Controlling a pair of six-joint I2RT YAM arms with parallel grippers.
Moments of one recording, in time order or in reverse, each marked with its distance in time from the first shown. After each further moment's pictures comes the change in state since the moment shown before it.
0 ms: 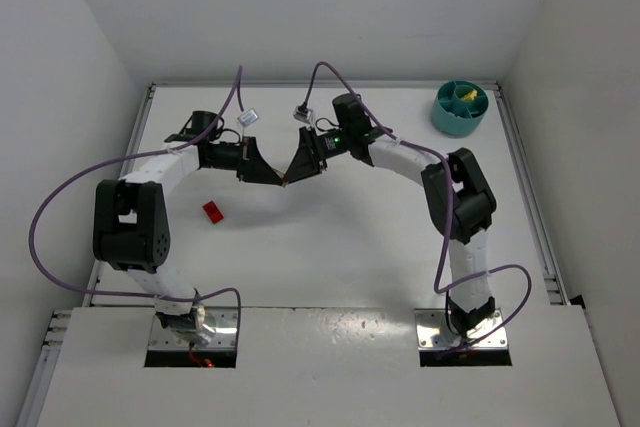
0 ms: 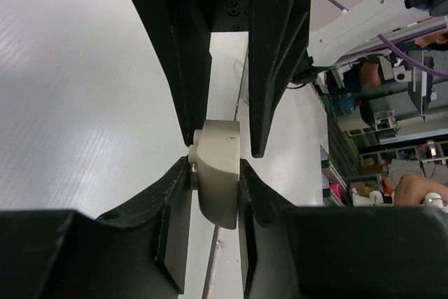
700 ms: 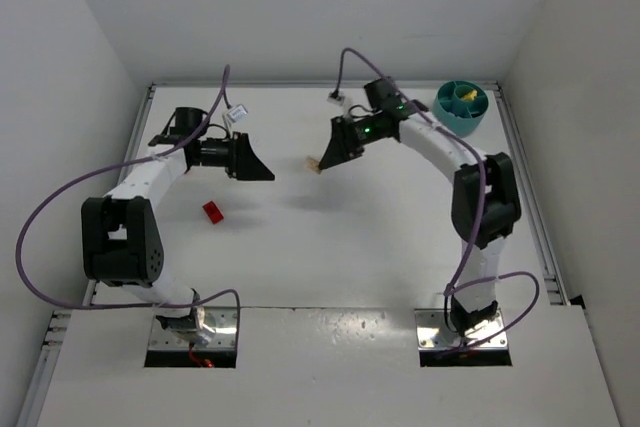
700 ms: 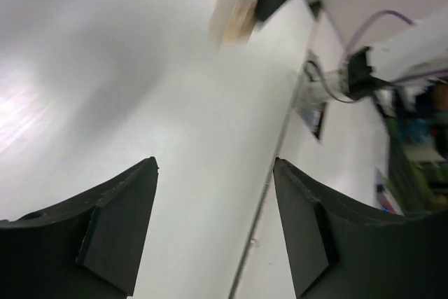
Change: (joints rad) left arm 0.049 -0.095 -0.011 -0.001 -0.154 0.005; right arm -0.123 -0.098 0.105 -0.592 0.253 -0.546
